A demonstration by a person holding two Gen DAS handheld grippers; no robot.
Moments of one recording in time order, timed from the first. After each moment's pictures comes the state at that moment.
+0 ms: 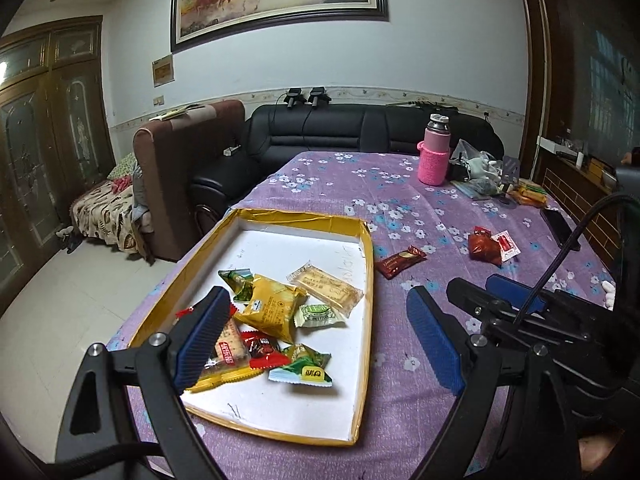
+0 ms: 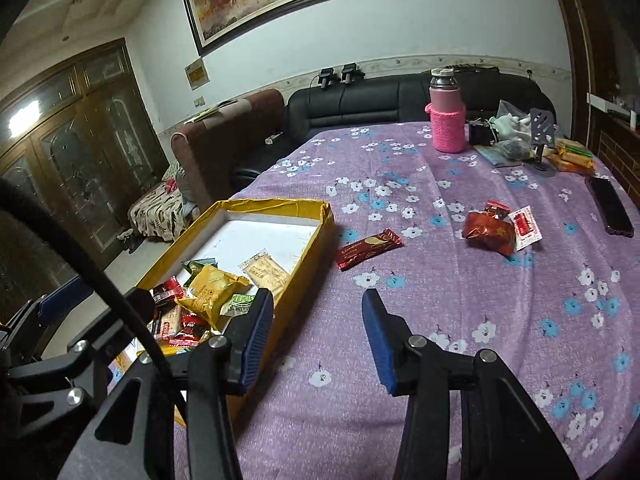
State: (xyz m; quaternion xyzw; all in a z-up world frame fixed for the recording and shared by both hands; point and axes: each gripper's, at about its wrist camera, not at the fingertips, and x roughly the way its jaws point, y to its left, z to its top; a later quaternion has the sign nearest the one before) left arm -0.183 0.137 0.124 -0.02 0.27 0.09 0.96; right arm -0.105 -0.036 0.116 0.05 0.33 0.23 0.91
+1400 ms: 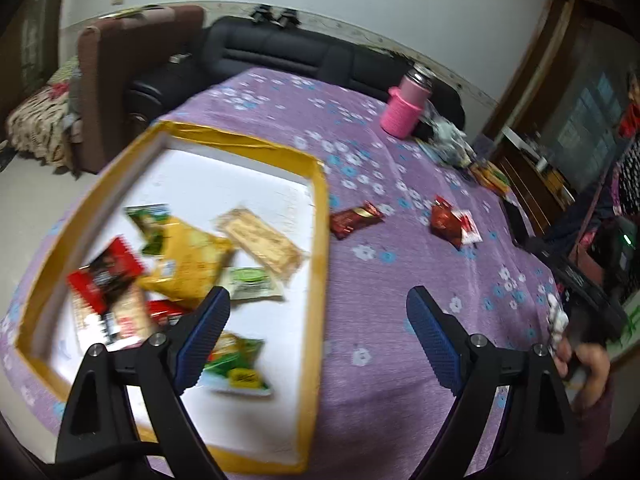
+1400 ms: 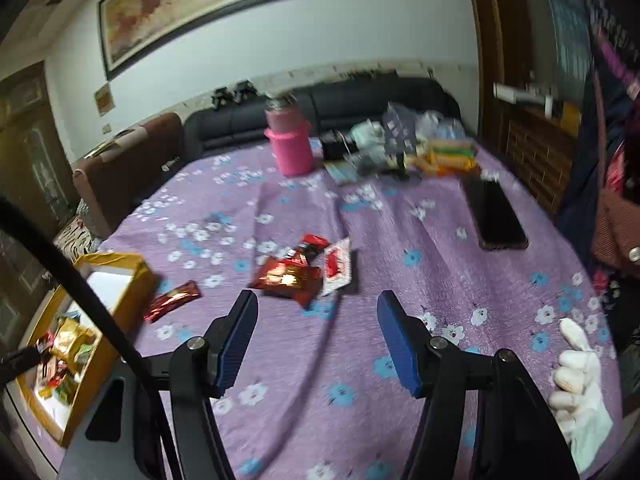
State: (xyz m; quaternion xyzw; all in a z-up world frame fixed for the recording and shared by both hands) left arm -0.113 0.153 0.087 -0.14 0.40 -0.04 0.90; right arm -0.023 -0.194 0.116 0.06 0.34 0.07 0.94
